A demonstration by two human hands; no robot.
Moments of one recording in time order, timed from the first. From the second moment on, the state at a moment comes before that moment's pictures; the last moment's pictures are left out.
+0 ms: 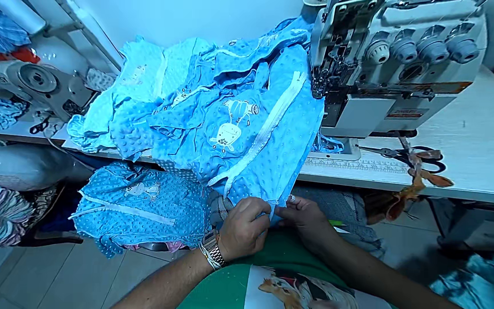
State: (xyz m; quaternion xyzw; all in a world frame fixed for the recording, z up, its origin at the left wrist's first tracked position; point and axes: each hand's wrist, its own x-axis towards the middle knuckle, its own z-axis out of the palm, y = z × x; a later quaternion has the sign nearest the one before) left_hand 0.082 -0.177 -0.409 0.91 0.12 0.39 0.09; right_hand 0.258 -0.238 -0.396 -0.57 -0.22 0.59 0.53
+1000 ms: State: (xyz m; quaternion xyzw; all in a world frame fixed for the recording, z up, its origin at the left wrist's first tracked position) left_hand 0.081 -0.190 -0.396 0.88 0.08 0.47 0.08; right_hand 0.259 -0.262 -0.378 -0.46 -0.31 0.60 0.58
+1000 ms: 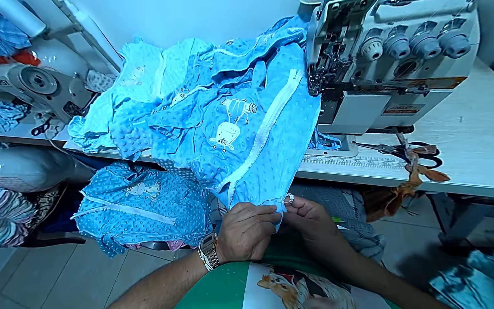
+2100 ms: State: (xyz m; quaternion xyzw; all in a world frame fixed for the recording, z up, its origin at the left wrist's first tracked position) left_hand 0.089 -0.149 -0.366 0.26 0.30 0.43 0.81; right_hand 0.302 -0.274 -0.391 -0.34 -0.42 0.61 0.58
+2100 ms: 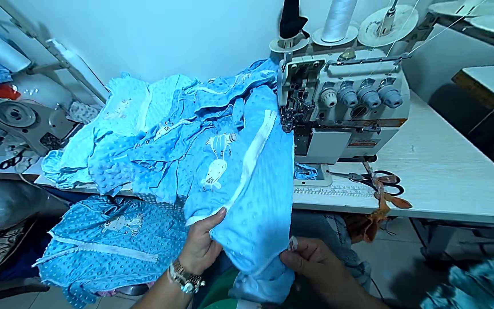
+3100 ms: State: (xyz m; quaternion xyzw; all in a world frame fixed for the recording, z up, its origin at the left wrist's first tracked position) left_hand 0.130 -0.016 -0.318 0.71 0.45 0.33 0.43; right_hand 0.378 -0.173 -0.378 -0.49 -0.49 0.42 0.58
